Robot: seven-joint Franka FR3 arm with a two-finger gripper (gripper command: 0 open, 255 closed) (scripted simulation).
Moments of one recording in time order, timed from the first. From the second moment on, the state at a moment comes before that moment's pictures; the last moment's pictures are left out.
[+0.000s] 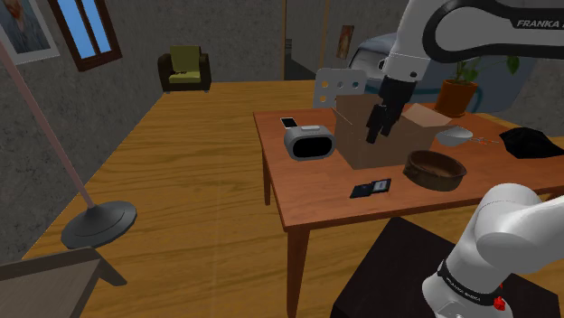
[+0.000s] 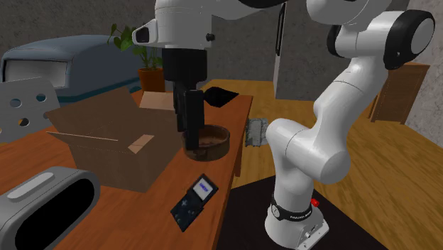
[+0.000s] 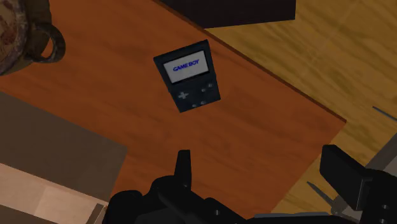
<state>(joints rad) -0.02 -0.79 -0.01 -2.37 0.08 1.65 0.03</state>
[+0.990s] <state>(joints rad) -0.03 -0.55 0.11 -2.62 -0.10 2.03 0.04</state>
